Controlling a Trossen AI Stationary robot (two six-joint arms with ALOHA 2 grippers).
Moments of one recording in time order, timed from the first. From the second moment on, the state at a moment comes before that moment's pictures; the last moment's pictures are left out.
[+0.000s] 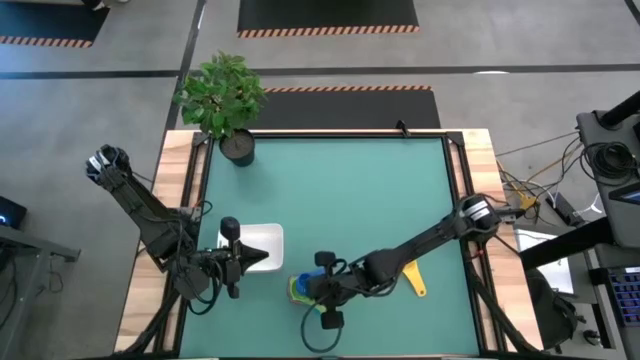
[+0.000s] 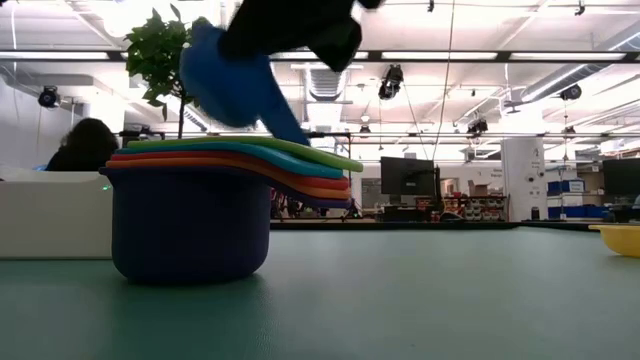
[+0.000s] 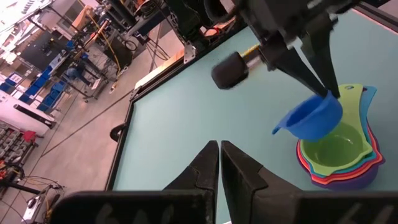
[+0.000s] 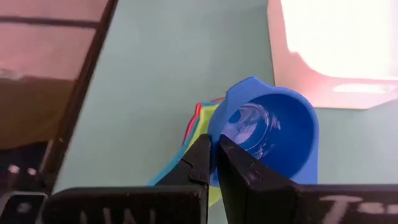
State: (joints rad) left arm -0.82 1.11 0.84 -0.34 -0.93 0.10; right arm 0.44 2.02 1.61 -0.36 0.18 0.25
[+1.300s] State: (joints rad) left arm -0.82 1.11 0.84 -0.34 -0.93 0.10; right arm 0.37 1.94 1.62 -0.52 0.16 0.16
